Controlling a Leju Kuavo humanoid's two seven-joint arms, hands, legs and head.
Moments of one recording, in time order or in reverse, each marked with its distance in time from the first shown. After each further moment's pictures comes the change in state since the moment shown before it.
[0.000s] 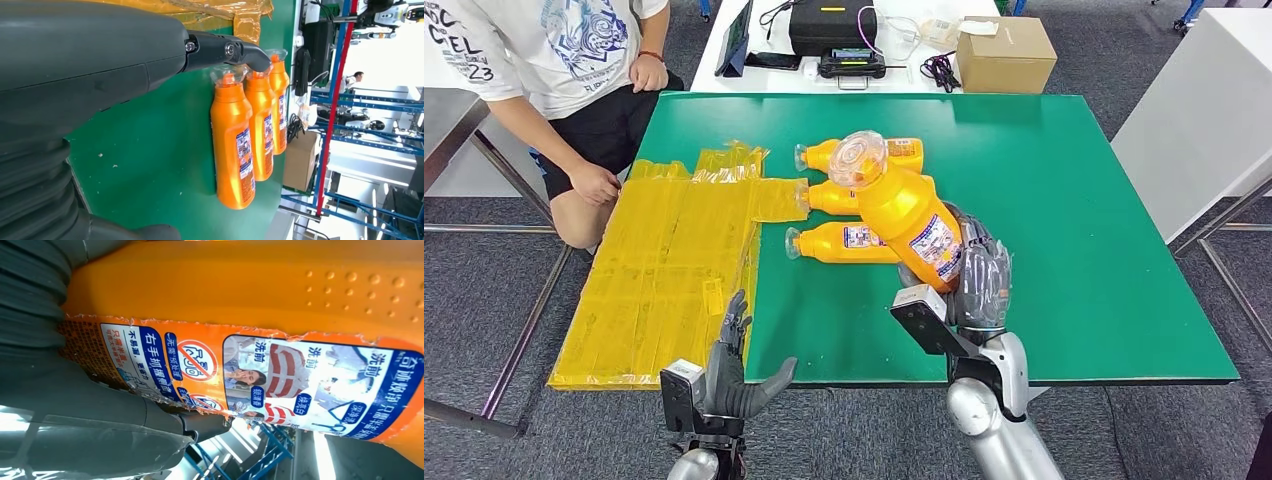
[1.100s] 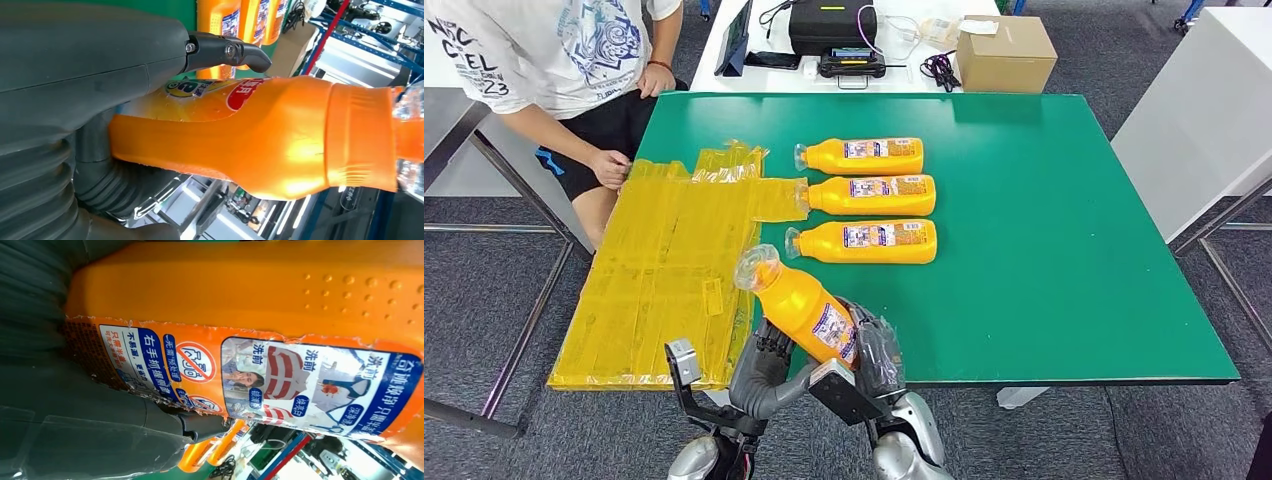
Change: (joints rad) left arm -0.038 0.029 -0.109 -0.016 0.343 -0.398 0.153; right arm 0.040 0.202 0.080 0.482 -0.141 0.070 -0.274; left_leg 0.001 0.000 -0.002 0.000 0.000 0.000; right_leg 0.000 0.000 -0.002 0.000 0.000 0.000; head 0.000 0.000
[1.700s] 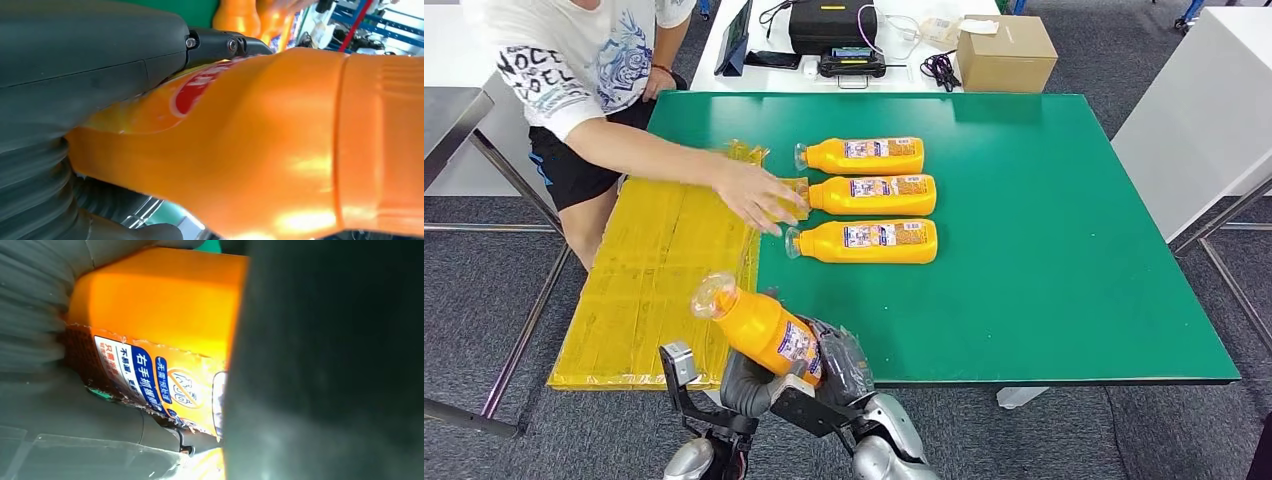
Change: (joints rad) left arm -0.007 0.006 0.030 0.042 -0.030 0.061 -0.021; right arm -0.069 0.017 0.142 0.162 0.049 0.115 0.041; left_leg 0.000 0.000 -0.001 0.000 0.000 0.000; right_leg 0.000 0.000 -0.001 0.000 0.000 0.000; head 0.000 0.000
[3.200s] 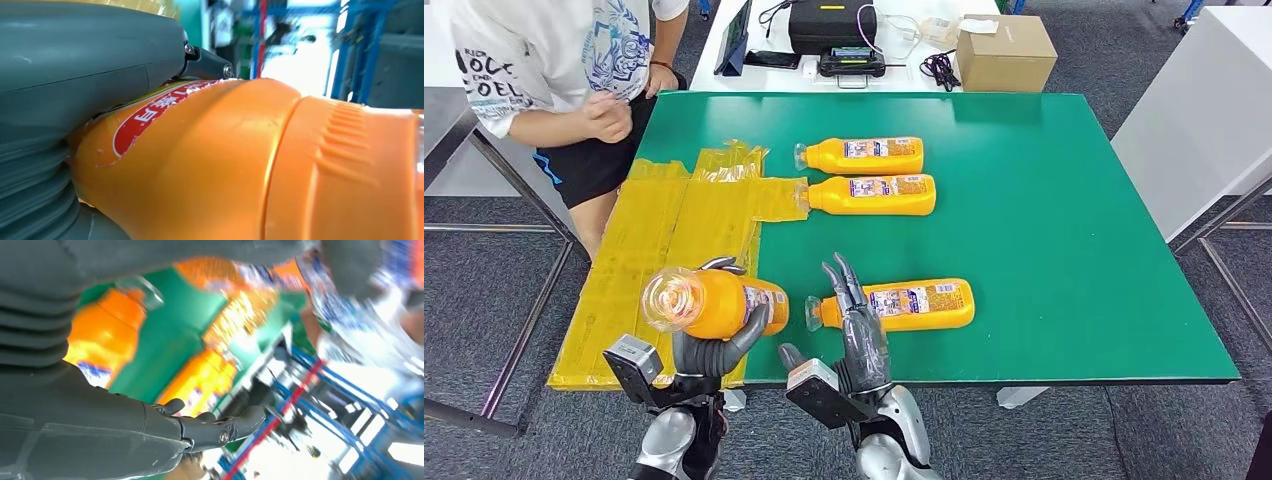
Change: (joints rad) left arm -0.030 0.002 0.067 -0.232 -0.287 0.345 -0.165; right arm 0.110 -0.004 -0.021 -0.372 -0.035 -0.149 0.034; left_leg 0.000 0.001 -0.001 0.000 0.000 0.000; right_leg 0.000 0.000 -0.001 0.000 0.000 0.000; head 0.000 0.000
